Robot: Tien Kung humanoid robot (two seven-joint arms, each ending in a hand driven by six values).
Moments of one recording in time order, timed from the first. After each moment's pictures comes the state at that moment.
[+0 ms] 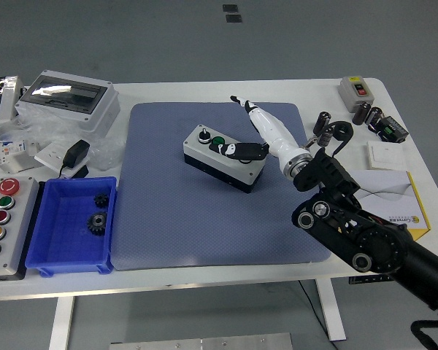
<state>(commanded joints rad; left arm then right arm) -0.03 0.12 -1.52 -0.18 1.67 0.00 0.28 0.62 -0.16 0.70 1.18 -1.65 -0.27 -0.24</state>
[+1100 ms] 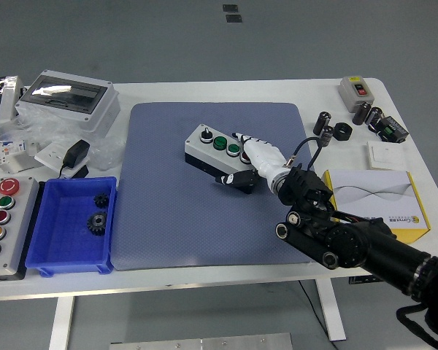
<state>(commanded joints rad) -0.04 0.12 -1.53 -0.18 1.70 0.00 0.28 0.71 -0.08 0.48 0.91 -1.67 -0.31 -0.32</state>
